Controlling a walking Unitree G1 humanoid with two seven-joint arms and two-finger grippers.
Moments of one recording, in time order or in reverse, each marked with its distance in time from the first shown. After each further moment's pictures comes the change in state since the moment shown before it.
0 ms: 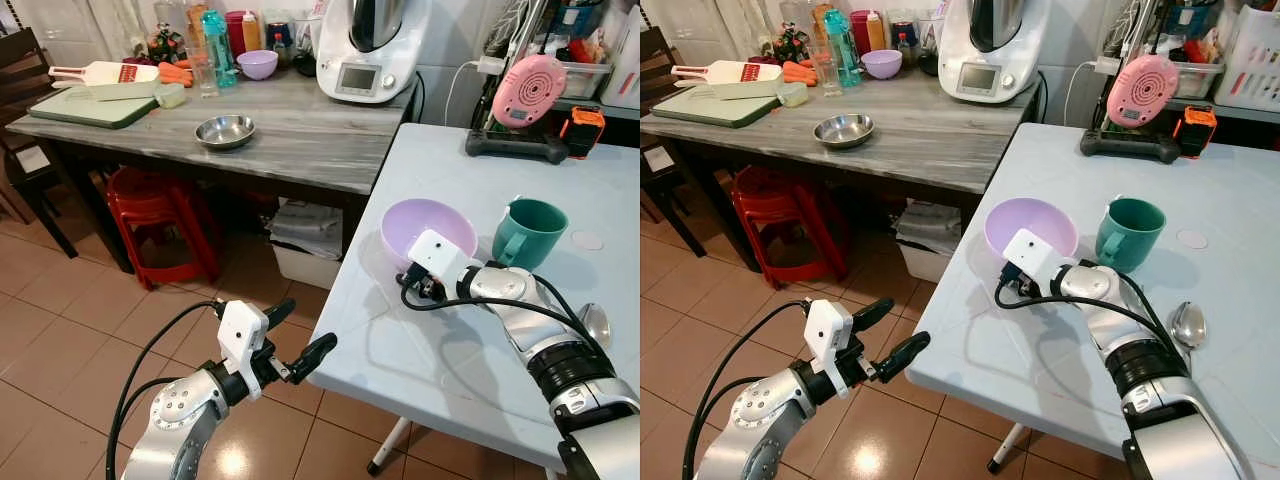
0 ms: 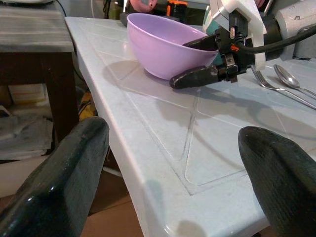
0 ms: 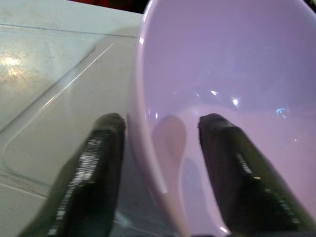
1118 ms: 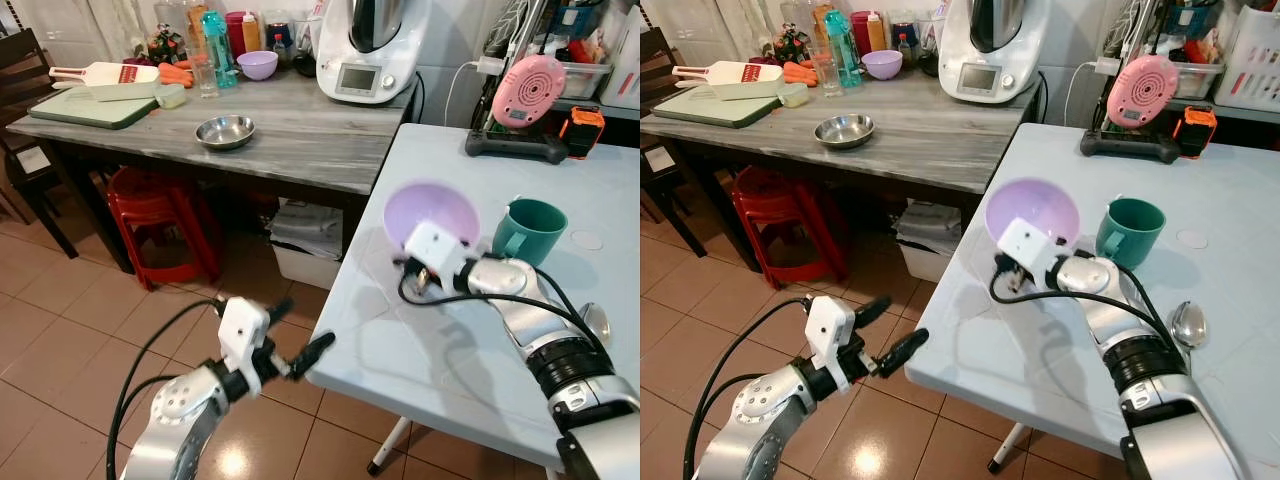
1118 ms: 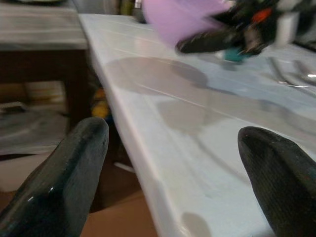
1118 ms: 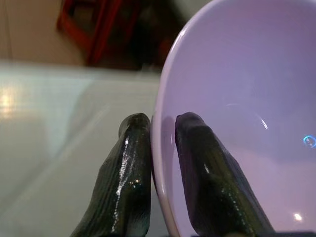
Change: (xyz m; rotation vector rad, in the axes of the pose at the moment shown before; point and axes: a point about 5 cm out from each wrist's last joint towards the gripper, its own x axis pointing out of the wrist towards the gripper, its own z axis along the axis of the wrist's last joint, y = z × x) left arm 0.006 0.007 0.003 0.030 0.024 0.076; right arm -0.002 -0.005 0.029 -0.010 -0.173 -0.037
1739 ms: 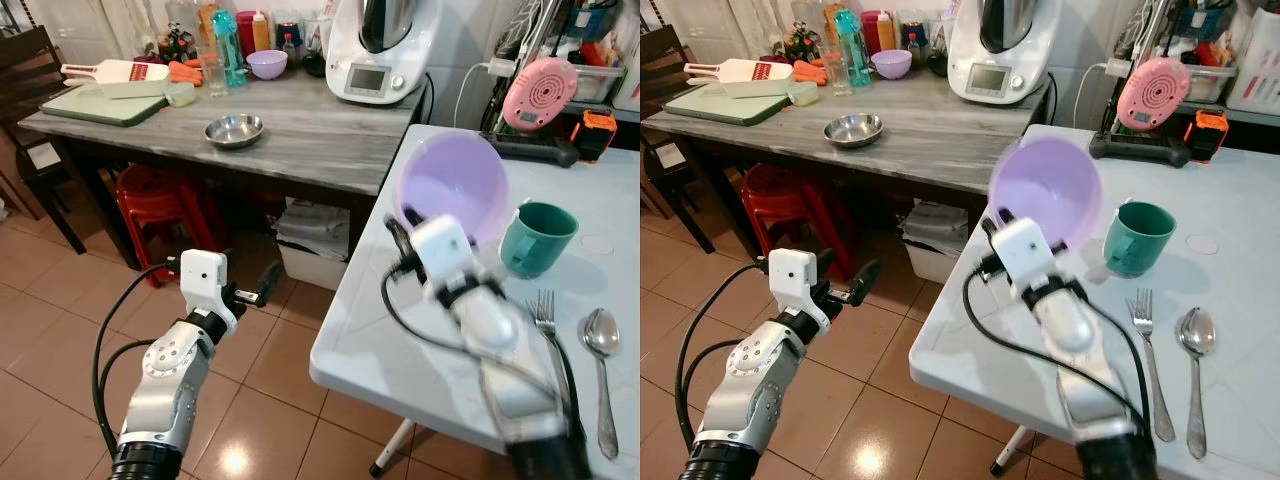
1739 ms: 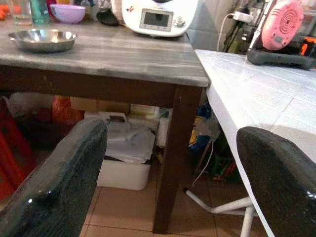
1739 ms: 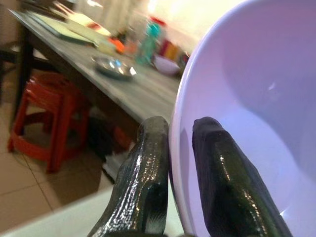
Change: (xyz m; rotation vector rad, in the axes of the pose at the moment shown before) left arm 0.011 0.057 0.023 -0.038 -0.098 0.389; right arm -0.037 0.053 0.031 0.204 -0.278 -0.443
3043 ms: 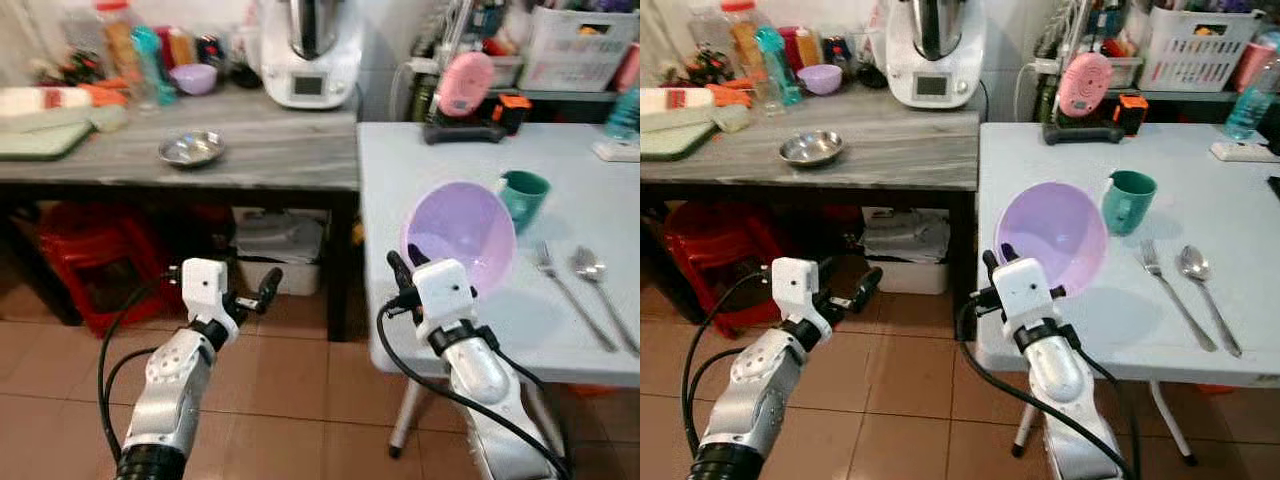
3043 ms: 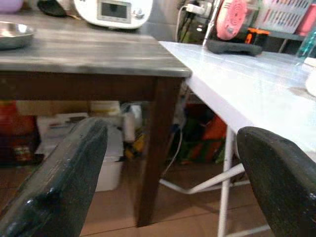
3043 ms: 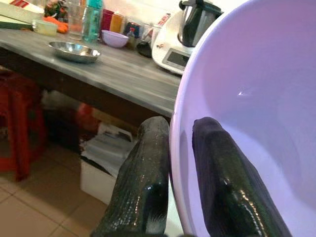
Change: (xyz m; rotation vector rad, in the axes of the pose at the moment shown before) left arm 0.000 -0.001 -0.011 -0.022 0.010 -0.006; right arm -0.024 0.022 -0.004 0.103 0.031 -0.061
